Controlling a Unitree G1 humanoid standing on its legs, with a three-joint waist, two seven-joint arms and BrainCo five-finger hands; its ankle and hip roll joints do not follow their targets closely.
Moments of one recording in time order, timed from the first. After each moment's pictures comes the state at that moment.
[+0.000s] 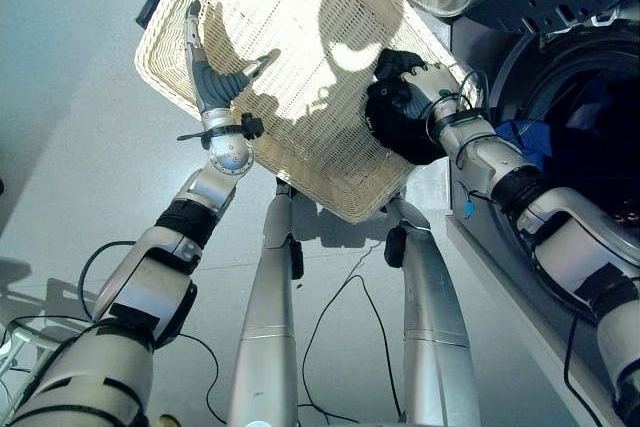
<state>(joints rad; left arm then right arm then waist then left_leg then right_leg) -0.98 0.51 -0.43 0.69 -0.14 -0.39 0.83 -1.14 -0.60 0.75 0.77 -0.26 0.10 -0.26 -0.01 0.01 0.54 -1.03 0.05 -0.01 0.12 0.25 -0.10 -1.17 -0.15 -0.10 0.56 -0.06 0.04</state>
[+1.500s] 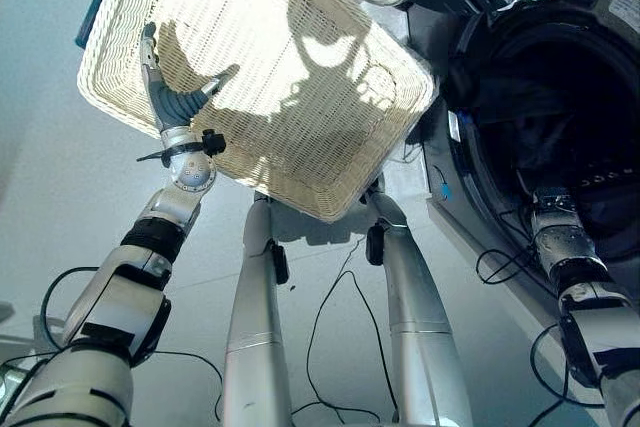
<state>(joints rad) -0.87 0.61 -0.37 0.76 -0.18 -0.52 0.79 -0.71 -0.61 0.00 1.01 1.65 -0.14 0.32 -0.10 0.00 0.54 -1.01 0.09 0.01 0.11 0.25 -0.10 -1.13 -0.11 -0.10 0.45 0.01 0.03</state>
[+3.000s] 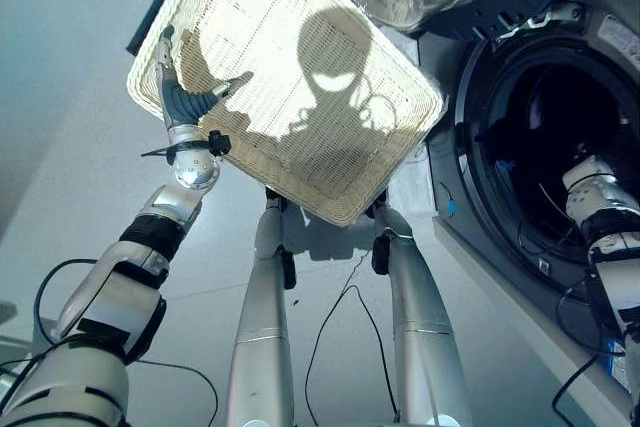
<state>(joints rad) -0.84 0.63 -0.45 0.76 -0.23 -0.41 0.71 -0.89 -0.71 0.17 1.13 0.73 -0.17 -0.64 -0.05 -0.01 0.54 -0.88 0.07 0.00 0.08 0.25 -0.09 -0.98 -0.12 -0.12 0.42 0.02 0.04</state>
